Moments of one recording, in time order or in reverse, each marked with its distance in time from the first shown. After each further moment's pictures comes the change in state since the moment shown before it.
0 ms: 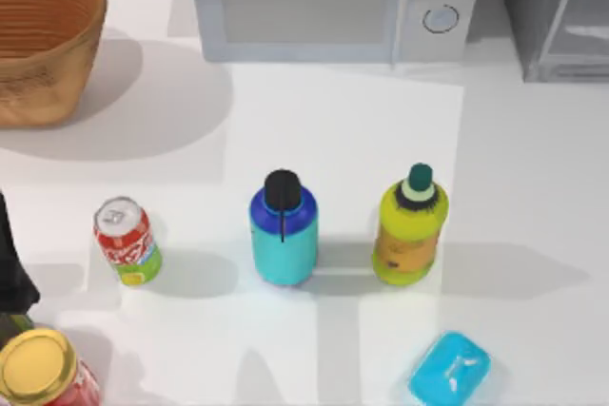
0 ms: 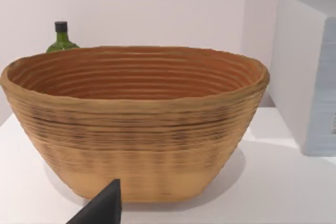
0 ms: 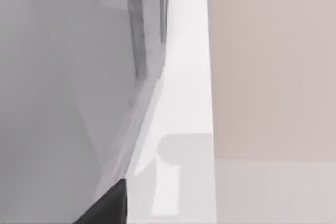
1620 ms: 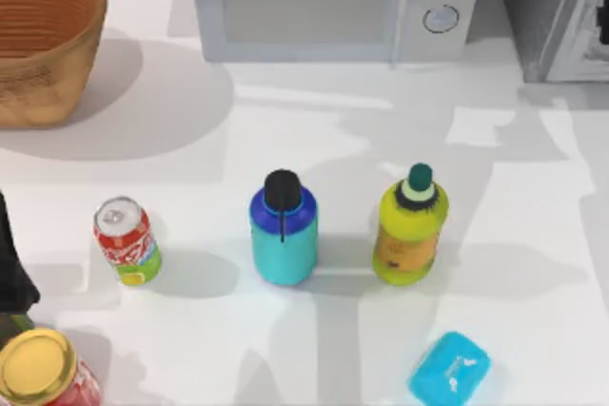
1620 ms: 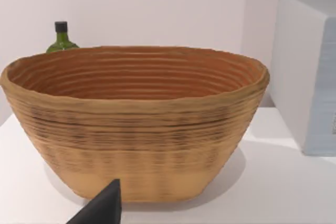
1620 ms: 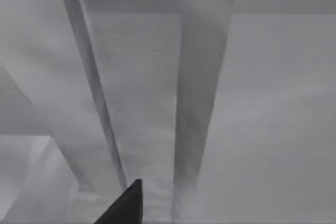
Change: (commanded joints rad) left arm 0.000 0.000 0.000 0.000 0.000 0.000; right arm 0.869 -0.020 -0.081 0.299 0.698 0.604
